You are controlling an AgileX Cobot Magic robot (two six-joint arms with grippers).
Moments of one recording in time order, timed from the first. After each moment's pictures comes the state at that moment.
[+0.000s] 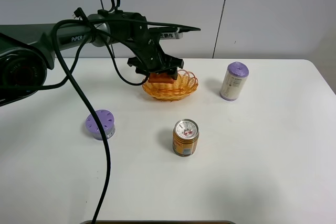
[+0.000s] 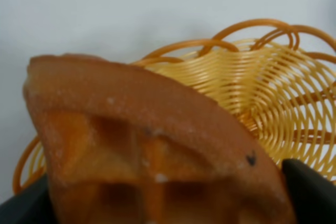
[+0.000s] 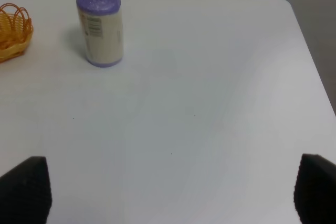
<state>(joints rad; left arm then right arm) -0.57 2.36 -1.92 -0.16 0.67 -0.15 0.07 0.00 -0.56 -0.06 1.10 0.06</state>
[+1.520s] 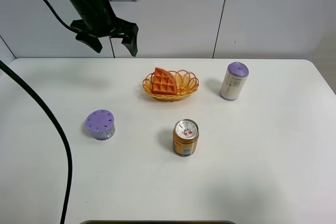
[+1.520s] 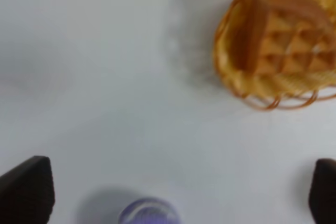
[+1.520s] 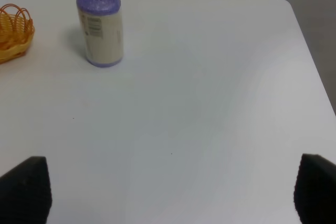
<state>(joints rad) -0.38 2.04 -1.92 -0.09 1.16 -0.02 0.07 0.00 -0.56 -0.06 1.10 0.06</state>
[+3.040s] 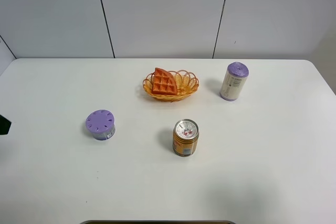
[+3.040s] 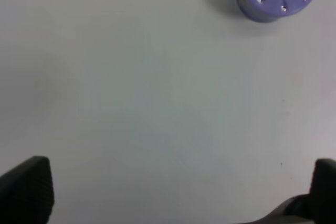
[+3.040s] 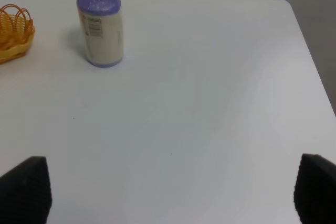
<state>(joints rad) -0.09 0.82 -0.82 -0.03 1.14 0.07 0.07 0.00 -0.56 -0.06 1.10 0.06</state>
